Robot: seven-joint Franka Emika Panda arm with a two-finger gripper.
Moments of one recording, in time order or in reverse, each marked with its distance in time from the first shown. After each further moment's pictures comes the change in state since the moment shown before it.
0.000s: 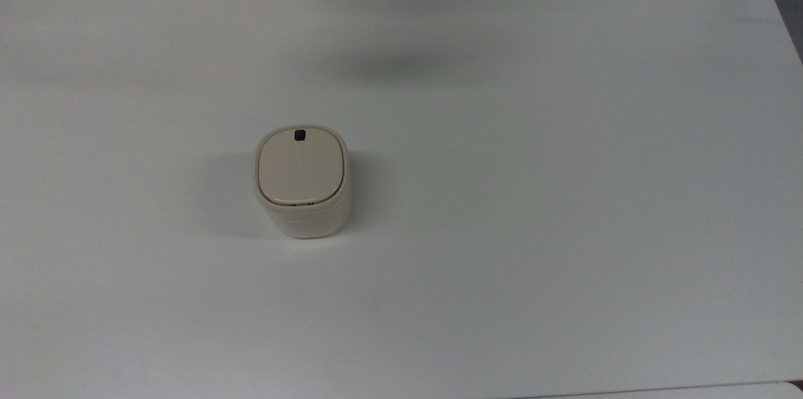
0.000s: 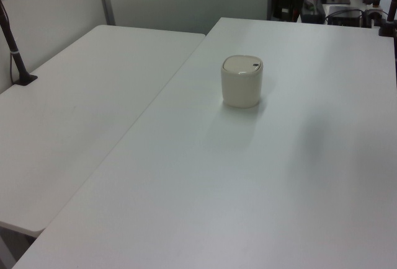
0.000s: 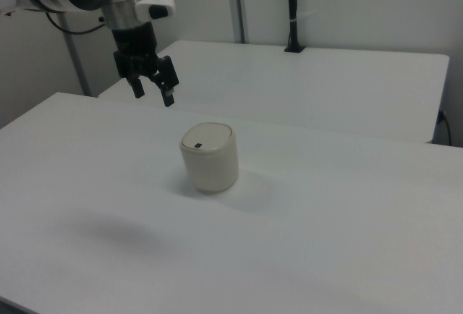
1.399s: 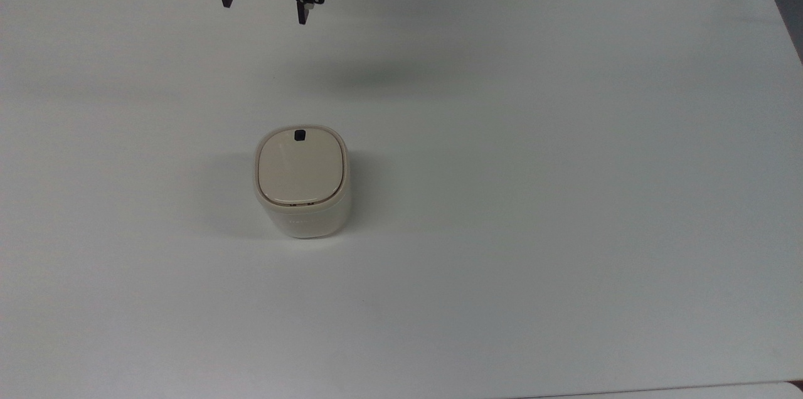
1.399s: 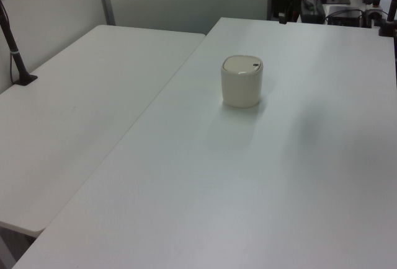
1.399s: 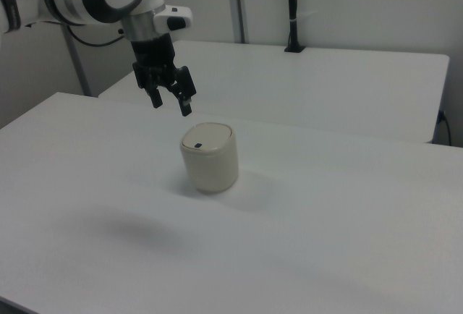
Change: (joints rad) arm -0.035 0.042 -0.004 -0.012 -0.031 0.051 -0.003
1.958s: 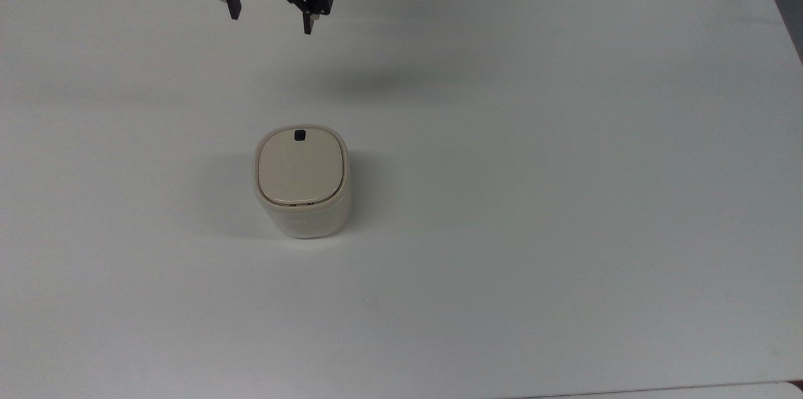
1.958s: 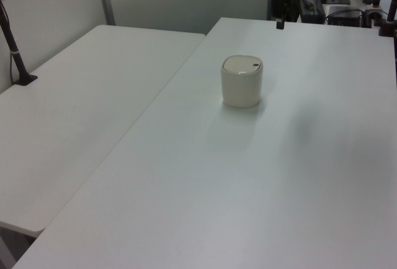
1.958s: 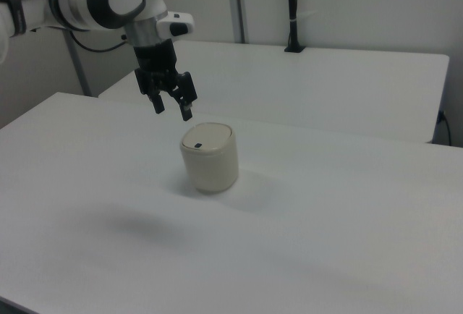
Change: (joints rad) arm 0.004 0.025 0.005 0.000 0.000 0.012 -0.016
